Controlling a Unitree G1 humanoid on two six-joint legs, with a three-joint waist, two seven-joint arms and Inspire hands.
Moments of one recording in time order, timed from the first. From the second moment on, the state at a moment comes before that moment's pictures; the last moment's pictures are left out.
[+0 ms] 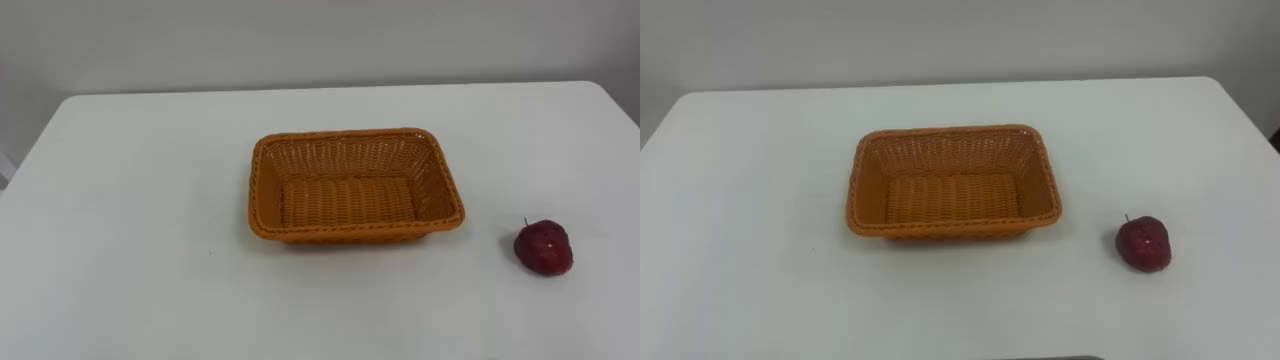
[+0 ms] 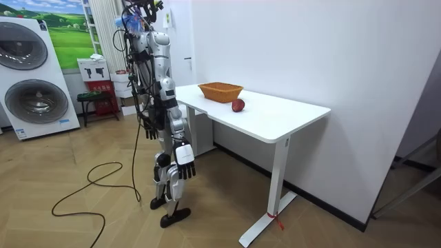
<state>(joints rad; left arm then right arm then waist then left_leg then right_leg) 0.26 0.18 0.02 1.14 0.21 0.15 -0.05 0.21 -0.21 0.02 1.29 0.10 0.13 -0.13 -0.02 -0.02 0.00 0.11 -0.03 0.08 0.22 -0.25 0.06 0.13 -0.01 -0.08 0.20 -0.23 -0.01</state>
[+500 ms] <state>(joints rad) 0.27 0.18 0.05 1.14 0.17 0.15 -0.05 0.21 -0.21 -0.09 1.28 0.39 0.13 -0.18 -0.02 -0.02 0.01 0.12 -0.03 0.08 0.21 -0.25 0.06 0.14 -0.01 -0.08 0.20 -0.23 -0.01</state>
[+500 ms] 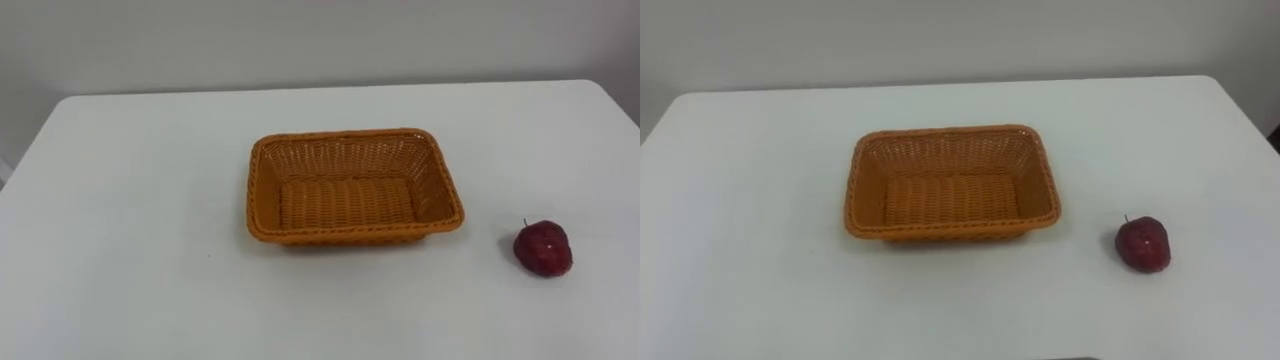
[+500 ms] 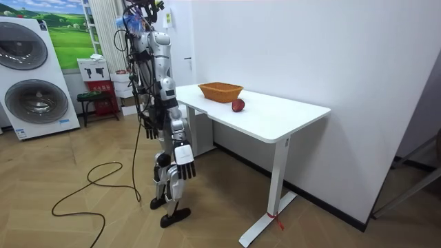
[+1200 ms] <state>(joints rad) 0.33 0.24 0.26 1.09 0.12 0.05 0.02 0.20 -0.23 -0.66 0.97 1.27 -0.06 -0.56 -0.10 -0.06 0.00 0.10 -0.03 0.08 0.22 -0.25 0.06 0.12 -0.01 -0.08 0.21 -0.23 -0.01</state>
